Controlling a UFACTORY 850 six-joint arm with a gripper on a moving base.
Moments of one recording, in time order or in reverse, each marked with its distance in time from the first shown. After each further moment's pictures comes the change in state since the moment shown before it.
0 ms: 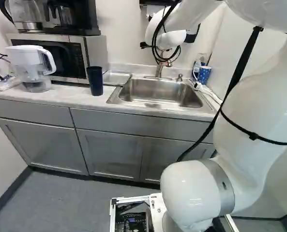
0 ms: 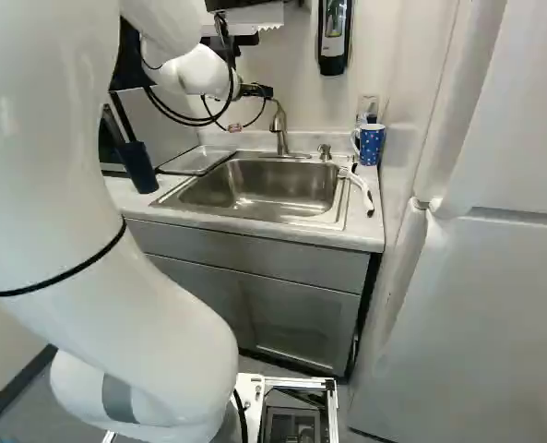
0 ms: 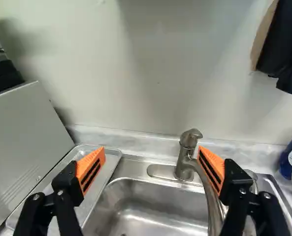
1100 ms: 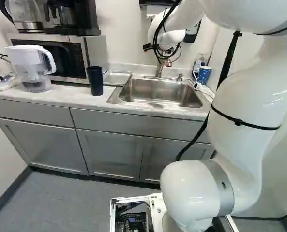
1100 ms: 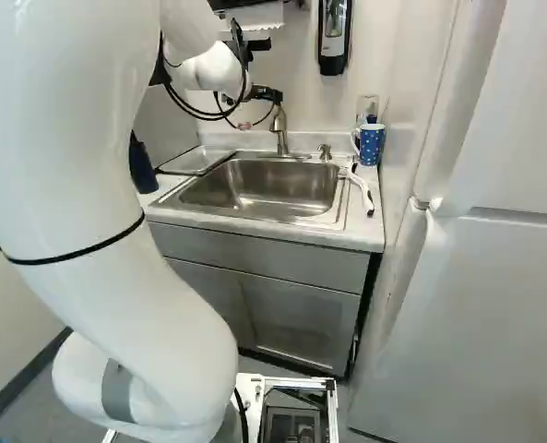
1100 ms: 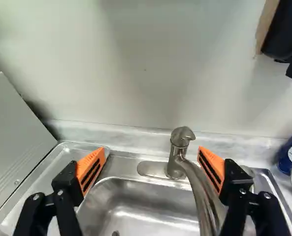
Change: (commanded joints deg) arm -2.0 -7.0 -7.4 0.0 -5.6 0.0
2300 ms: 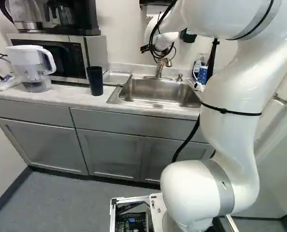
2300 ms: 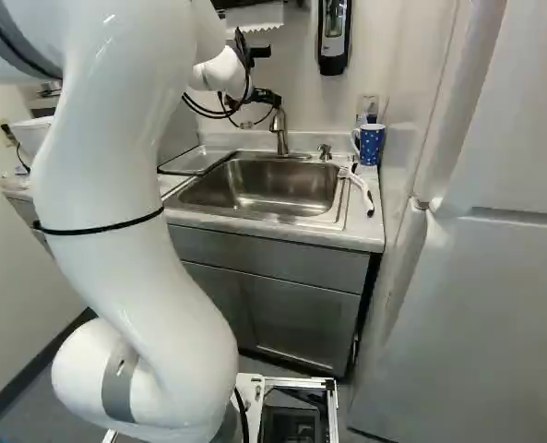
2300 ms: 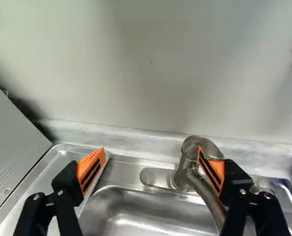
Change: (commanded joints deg) arm 0.8 -7.8 -8.6 0.0 -2.3 0.0
